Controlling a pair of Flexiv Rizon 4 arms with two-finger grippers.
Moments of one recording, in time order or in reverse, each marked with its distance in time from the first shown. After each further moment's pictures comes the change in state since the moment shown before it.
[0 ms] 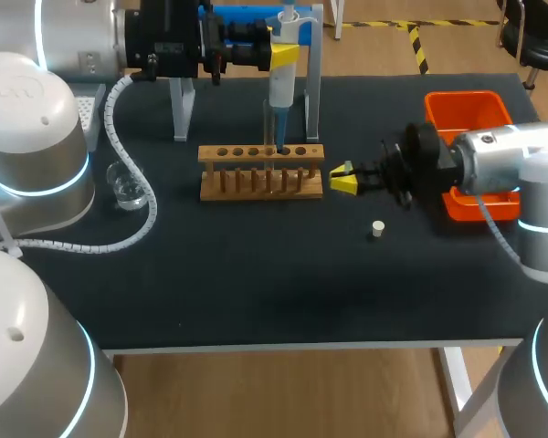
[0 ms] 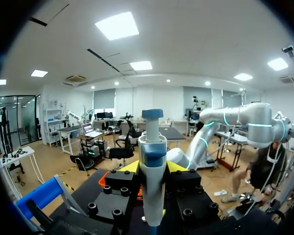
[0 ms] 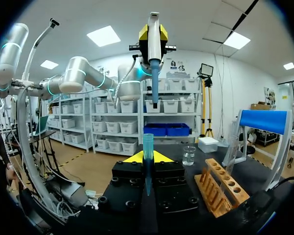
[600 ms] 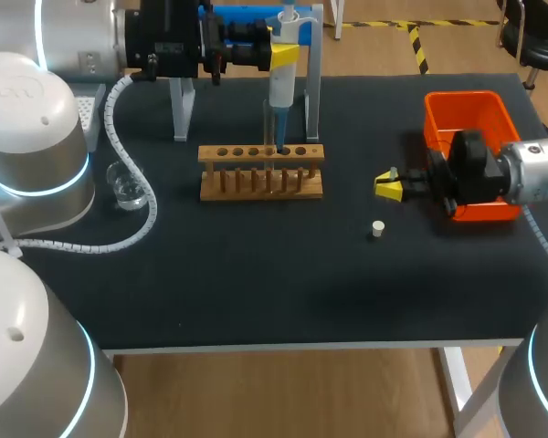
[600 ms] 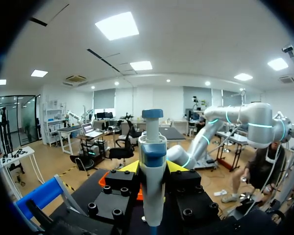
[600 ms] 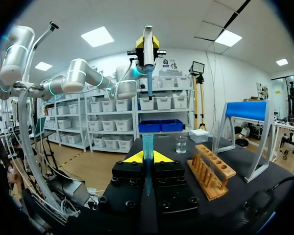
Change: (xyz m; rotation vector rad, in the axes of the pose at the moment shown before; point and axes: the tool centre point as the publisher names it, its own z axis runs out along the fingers) left arm 0.000 0.000 0.000 0.000 0.000 0.000; right arm 0.007 -0.021 -0.071 0.020 -0.062 0.036
